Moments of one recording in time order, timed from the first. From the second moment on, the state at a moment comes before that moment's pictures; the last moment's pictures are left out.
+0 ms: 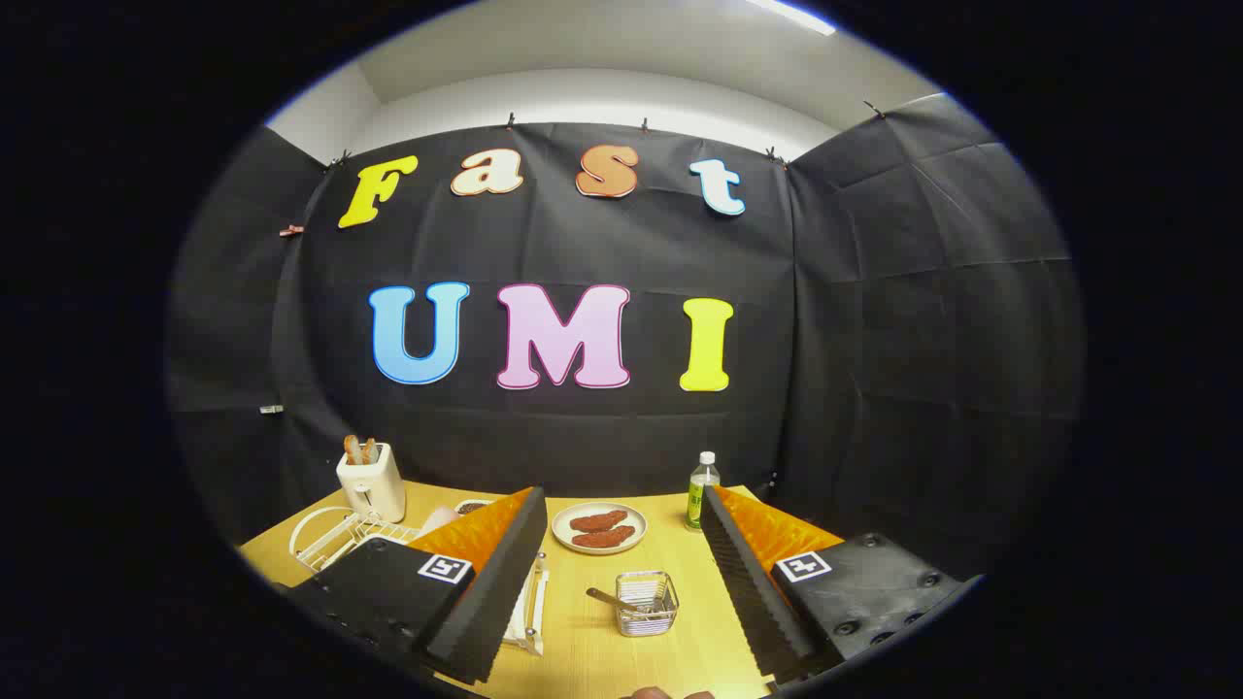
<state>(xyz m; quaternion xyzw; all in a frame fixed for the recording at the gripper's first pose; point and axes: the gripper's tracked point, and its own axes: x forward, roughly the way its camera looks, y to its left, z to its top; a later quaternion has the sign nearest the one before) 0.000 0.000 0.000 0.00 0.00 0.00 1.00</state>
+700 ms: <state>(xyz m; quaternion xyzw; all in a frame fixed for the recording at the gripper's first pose) -0.002 -0.007 -0.014 -0.02 0.01 -0.03 1.00</state>
